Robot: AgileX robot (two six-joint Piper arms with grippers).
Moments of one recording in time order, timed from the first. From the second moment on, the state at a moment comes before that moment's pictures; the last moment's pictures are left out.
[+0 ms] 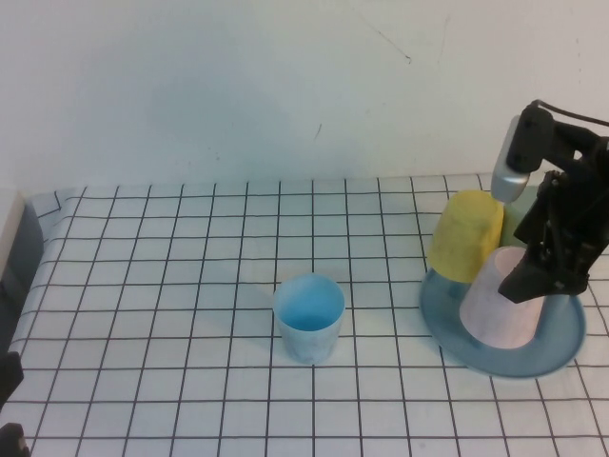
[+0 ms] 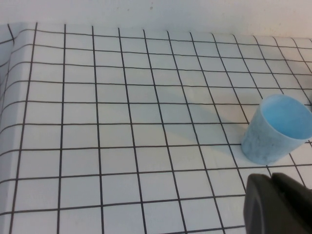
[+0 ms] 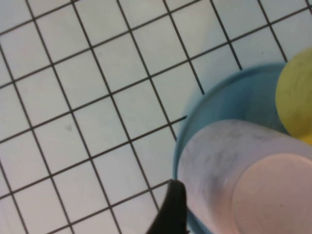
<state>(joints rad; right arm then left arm) 0.21 1.69 -1.34 0.40 1.09 -1.09 -0.06 0.46 -0.55 -0.36 0.67 0.09</state>
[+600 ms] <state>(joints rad) 0.21 1.79 -1.34 0.39 1.06 -1.09 -0.06 0.46 -0.55 -0.36 0.68 0.09</state>
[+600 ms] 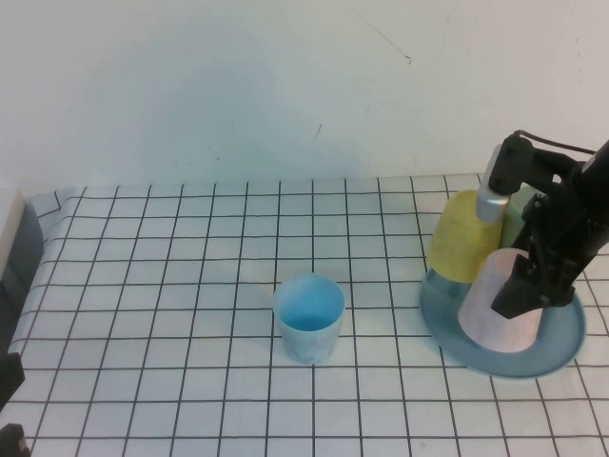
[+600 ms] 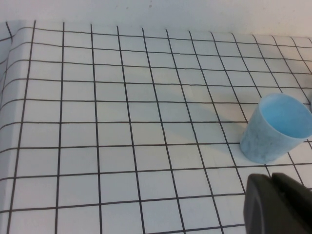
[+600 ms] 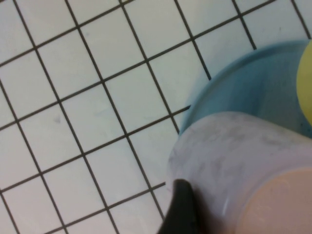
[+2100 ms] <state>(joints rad) 0.25 1.65 -1.37 1.38 1.28 -1.08 -0.06 0.58 -0.55 -1.53 0.77 0.44</state>
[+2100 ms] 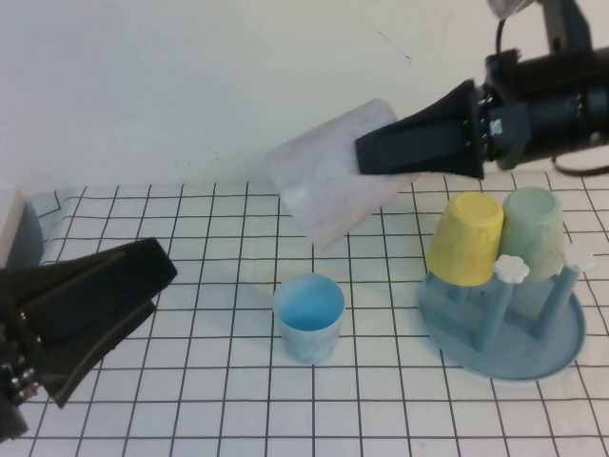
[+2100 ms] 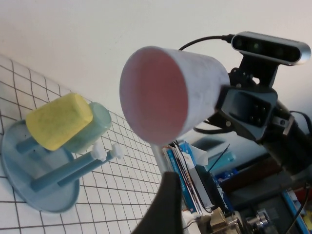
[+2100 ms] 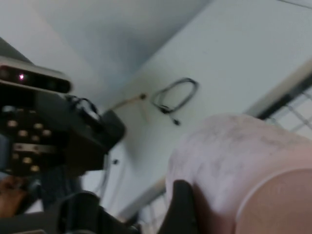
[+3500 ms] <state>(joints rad) 0.34 1.68 -1.31 1.66 1.25 -1.43 -0.06 0.71 -0.58 -1.49 0.84 0.64</state>
